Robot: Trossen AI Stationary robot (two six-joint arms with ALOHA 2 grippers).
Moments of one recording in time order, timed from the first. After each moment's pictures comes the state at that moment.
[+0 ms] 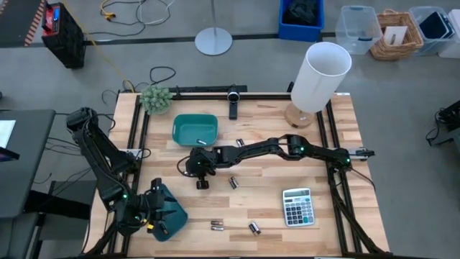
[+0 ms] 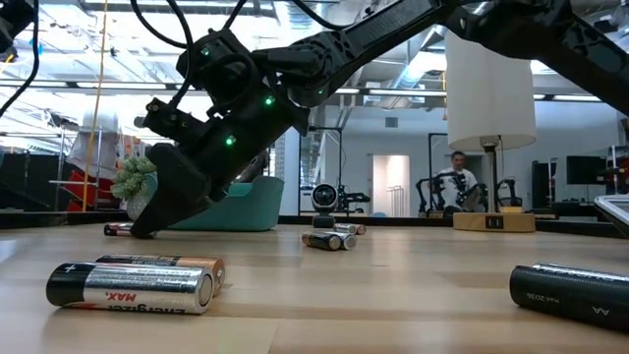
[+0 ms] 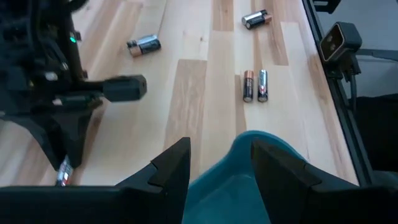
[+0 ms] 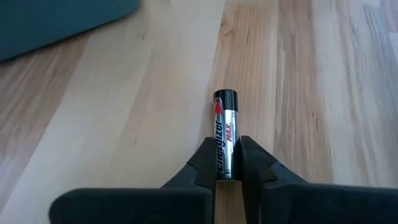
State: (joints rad) left arm -1.05 1.23 0.79 -0.53 -0.79 -0.89; right arm 0.02 2.54 2.01 -0.20 -0.08 -0.13
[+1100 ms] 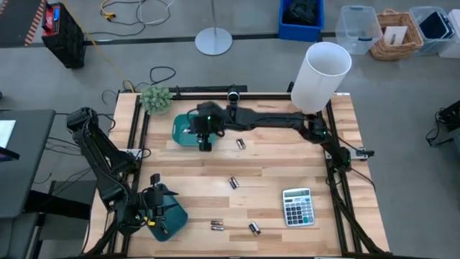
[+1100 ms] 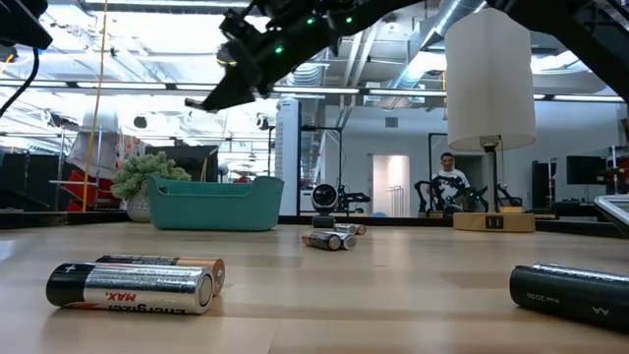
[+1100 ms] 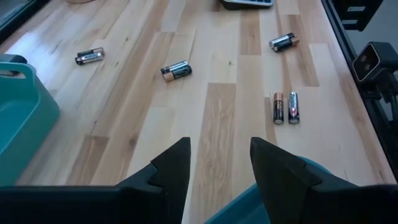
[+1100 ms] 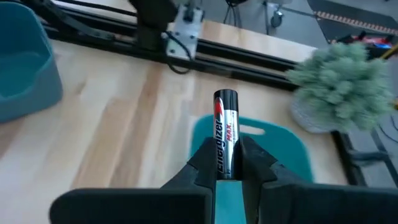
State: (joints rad) left arm -1.05 1.23 0.79 -0.56 -0.93 -0.88; right arm -0.17 2.22 2.01 -0.34 -0.08 -0.32
